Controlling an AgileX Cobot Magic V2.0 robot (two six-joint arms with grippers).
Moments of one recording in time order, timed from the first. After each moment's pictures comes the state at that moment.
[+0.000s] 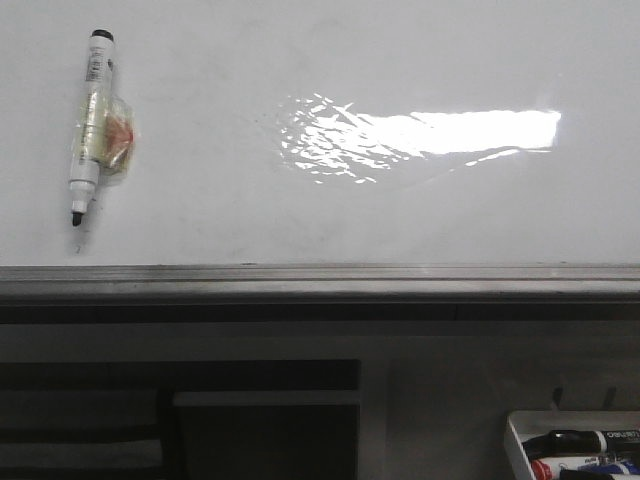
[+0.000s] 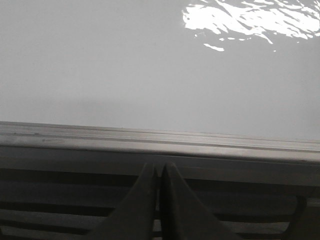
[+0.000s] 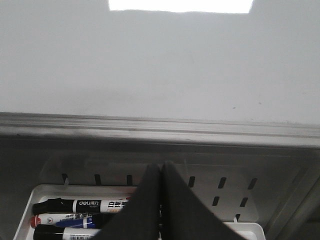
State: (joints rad) left arm -0.01 -0.01 0.00 -0.05 0.33 -0.05; right arm -0.05 -0.01 0.01 -0.08 0.33 -0.01
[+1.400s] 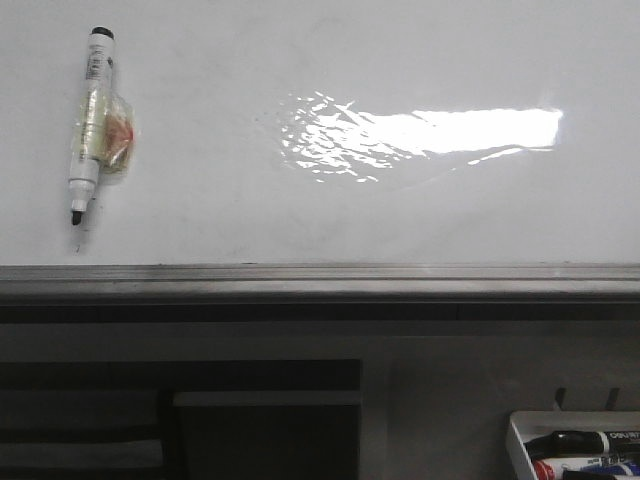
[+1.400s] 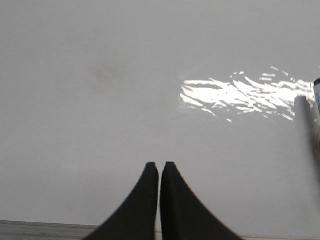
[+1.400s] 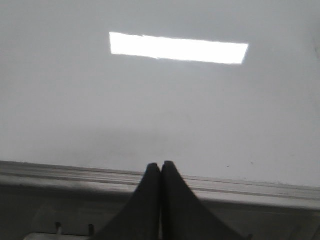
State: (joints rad) left arm -0.01 -0.01 0.00 -0.05 0.04 -0.05; right arm -0.05 -0.01 0.02 -0.11 0.16 0.00
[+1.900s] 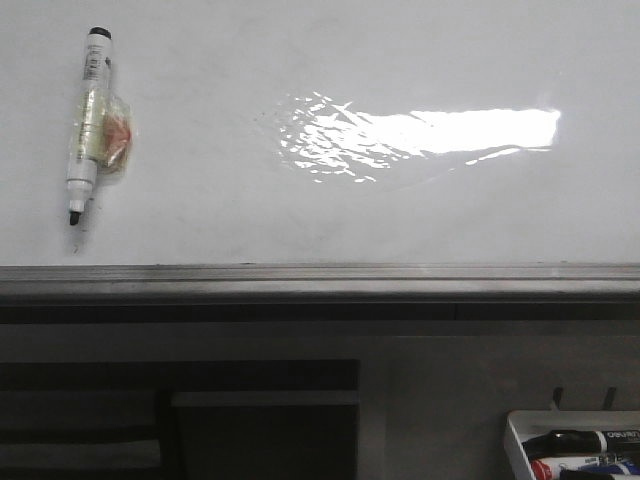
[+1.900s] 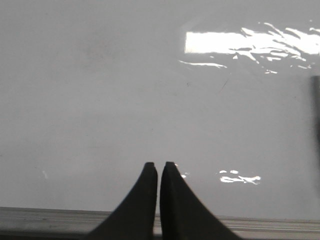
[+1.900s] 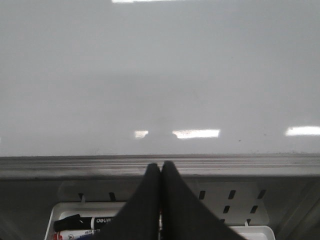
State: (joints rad) left arm -0.01 0.26 -0.21 -0.03 0.22 -0.05; right arm -0.05 0.27 -0.17 -0.02 0.31 0.00
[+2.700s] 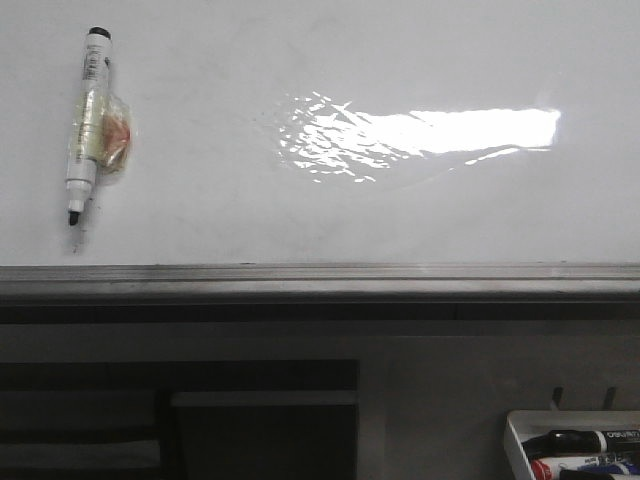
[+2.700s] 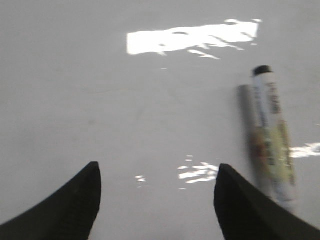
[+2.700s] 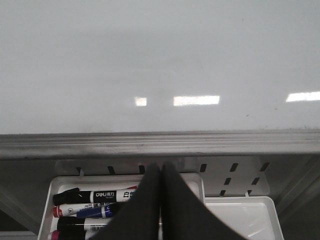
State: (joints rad) left arm -0.28 0.73 -0.23 0.01 -0.24 -0.03; right arm -0.05 0.38 -0.19 -0.02 0.33 0.01
